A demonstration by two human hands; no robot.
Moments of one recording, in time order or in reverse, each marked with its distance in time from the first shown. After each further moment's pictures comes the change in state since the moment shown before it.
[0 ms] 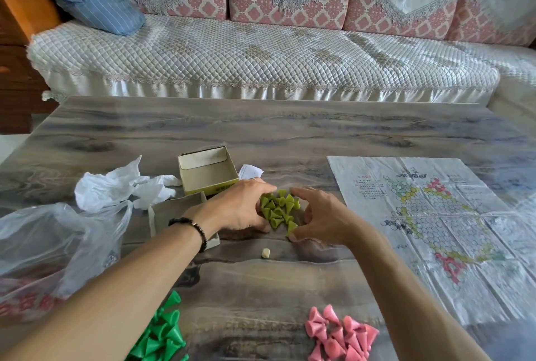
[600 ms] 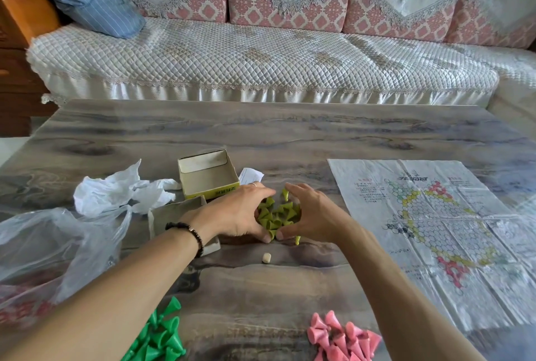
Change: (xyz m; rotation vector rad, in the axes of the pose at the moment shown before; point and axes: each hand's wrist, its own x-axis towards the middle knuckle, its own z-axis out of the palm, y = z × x) left_hand 0.001 -0.005 0.001 0.041 -0.057 -0.022; right_hand 0.011 -0.017 0.002 -0.083 -0.015 0.053
